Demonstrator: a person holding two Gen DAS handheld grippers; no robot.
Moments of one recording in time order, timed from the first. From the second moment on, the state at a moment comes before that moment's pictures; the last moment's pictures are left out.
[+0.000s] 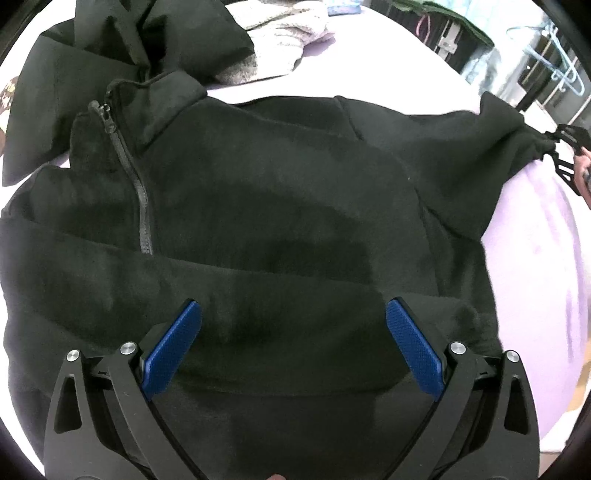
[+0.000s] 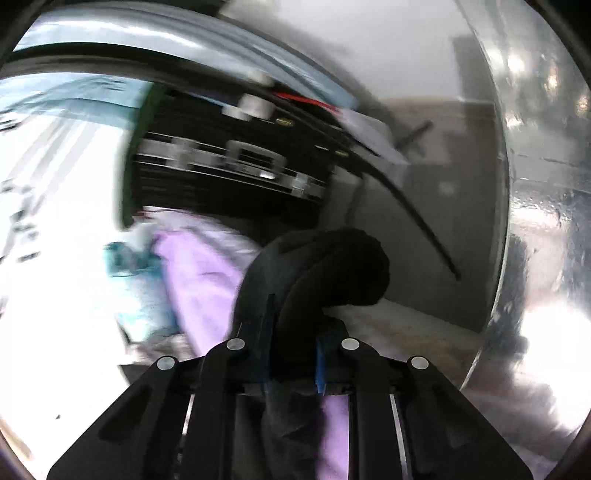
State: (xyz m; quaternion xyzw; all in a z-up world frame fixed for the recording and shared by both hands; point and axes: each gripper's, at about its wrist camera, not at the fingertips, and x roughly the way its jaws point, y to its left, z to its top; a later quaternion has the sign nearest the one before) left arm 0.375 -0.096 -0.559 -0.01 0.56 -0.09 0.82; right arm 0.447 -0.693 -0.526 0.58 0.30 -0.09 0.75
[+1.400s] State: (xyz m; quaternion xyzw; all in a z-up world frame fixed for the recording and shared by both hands) left arm 0.424 0.019 -0.466 -0.41 0.74 -0.16 0.52; right arm 0.186 -0.129 -0.418 -0.38 0.22 0.34 0.83
